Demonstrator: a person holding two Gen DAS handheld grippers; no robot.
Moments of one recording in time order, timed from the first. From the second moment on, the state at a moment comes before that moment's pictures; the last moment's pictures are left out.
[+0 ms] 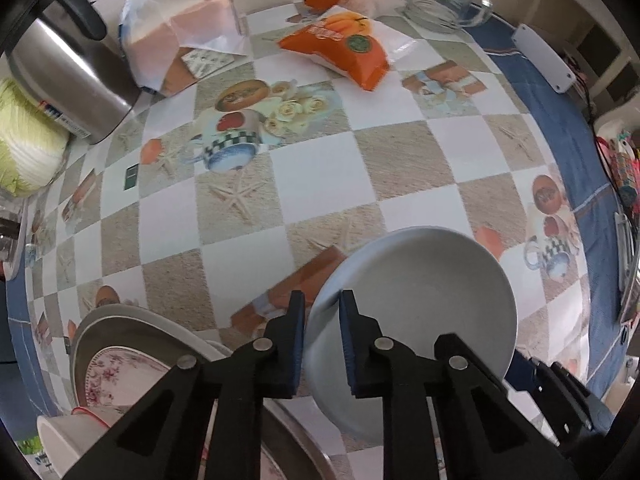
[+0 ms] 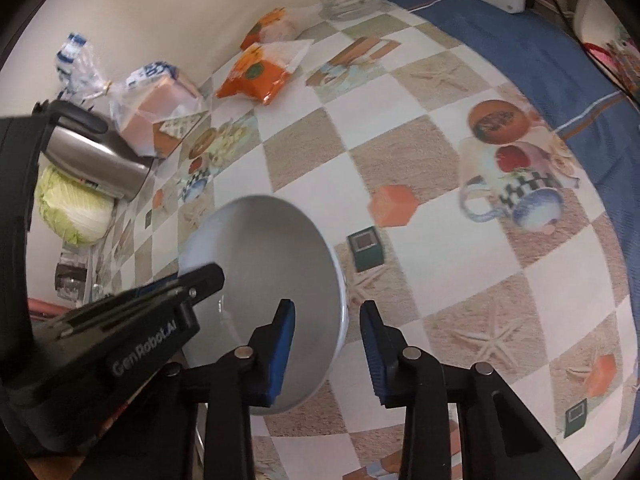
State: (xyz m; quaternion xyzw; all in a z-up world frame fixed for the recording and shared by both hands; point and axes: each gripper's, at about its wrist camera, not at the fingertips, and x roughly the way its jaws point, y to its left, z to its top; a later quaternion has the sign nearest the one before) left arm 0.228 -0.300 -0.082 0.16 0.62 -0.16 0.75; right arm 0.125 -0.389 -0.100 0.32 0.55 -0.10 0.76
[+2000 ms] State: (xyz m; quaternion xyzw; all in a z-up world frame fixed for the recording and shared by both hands) left arm 0.145 -0.095 0.063 -0.03 0.44 -0.12 0.89; right arm 0.122 -0.228 0.045 0.17 0.46 0.00 0.87
